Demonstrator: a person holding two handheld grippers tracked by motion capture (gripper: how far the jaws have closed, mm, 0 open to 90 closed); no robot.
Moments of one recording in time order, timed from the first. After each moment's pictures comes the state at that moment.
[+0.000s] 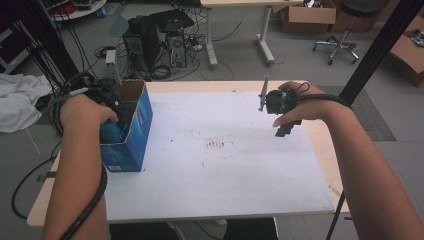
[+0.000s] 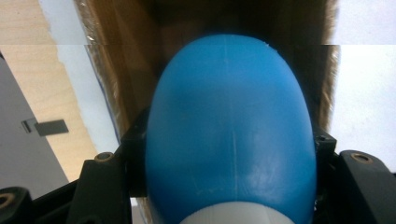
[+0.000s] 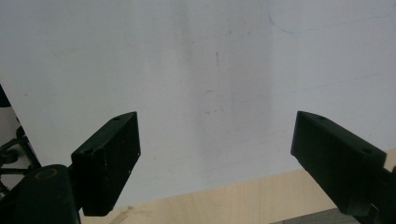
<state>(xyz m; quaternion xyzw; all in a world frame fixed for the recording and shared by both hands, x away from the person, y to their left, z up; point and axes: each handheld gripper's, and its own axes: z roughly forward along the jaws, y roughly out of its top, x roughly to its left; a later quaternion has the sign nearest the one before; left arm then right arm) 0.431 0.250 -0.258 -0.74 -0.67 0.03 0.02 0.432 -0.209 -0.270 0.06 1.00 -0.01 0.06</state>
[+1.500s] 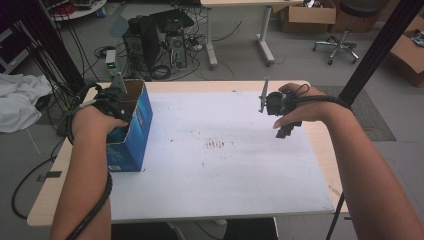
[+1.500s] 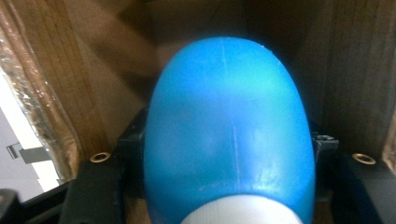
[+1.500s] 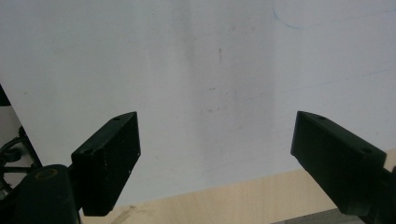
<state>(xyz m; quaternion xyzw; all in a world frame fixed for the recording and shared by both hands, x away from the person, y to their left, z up) 0.436 0.249 -0.289 -0.74 -0.67 0.02 0.00 0.432 -0.211 -0.274 0.06 1.00 -0.01 0.06</state>
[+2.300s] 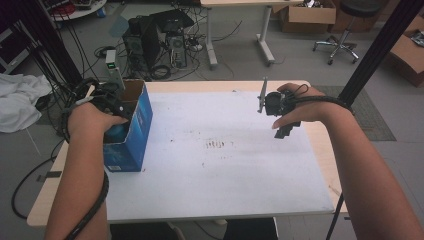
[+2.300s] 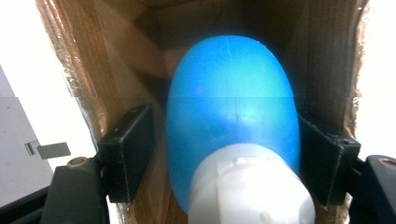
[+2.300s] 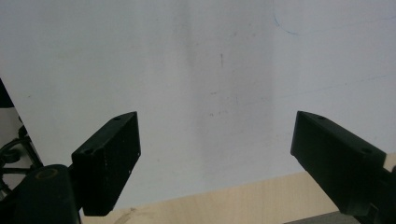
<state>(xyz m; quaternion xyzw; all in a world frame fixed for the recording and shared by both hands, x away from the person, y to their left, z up) 0.430 0.247 -0.271 -0.75 -0.66 -0.01 0.00 0.429 -0.207 -0.272 0.06 1.00 -0.01 0.06</state>
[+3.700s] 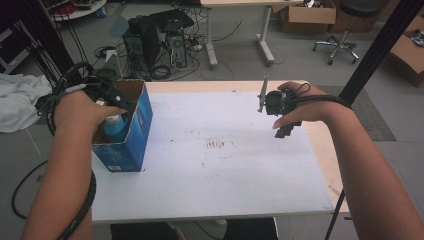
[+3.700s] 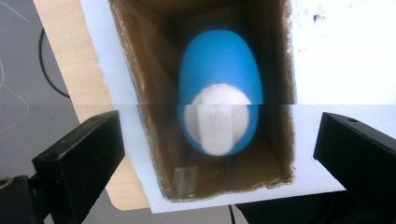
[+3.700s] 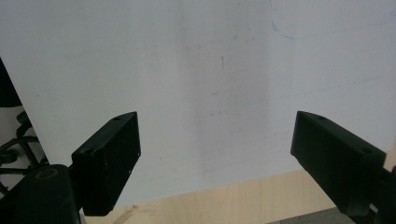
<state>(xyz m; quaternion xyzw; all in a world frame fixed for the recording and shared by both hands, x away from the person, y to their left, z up) 0.410 0.229 -0.216 -0.77 -0.63 -0.06 0.01 0.421 -0.205 -0.262 0.05 1.00 -0.01 0.07</state>
